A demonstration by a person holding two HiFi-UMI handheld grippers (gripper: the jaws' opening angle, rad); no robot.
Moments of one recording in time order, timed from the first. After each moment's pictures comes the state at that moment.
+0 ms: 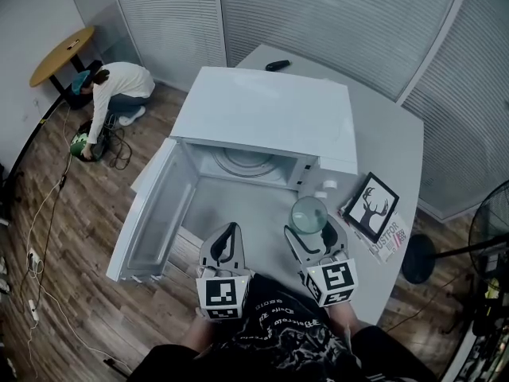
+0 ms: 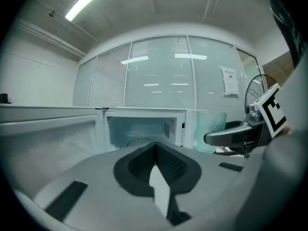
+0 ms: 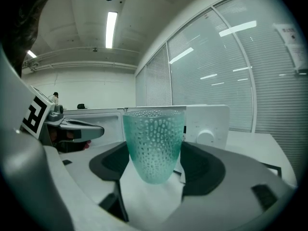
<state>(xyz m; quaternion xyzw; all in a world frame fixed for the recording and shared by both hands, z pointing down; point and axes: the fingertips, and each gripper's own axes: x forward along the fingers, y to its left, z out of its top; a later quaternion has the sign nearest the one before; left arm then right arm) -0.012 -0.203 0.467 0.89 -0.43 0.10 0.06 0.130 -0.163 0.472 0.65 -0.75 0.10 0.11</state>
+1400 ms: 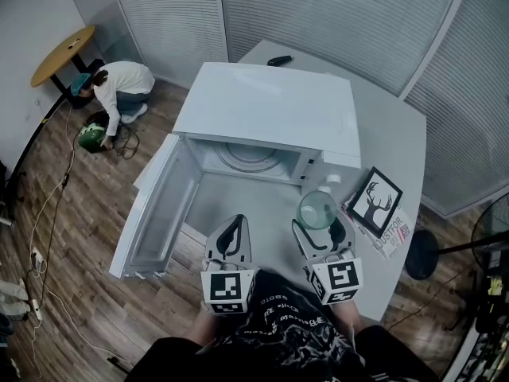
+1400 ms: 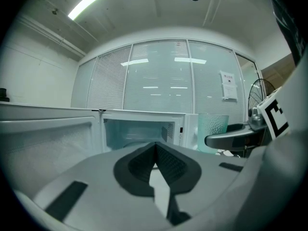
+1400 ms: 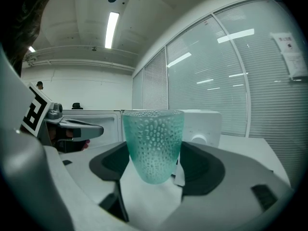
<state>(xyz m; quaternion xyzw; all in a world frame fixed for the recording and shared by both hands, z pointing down) -0.004 -0.205 0.461 0.90 -0.42 0.08 0.06 0.137 -0.158 0.463 0.67 -0.73 0.07 0.10</state>
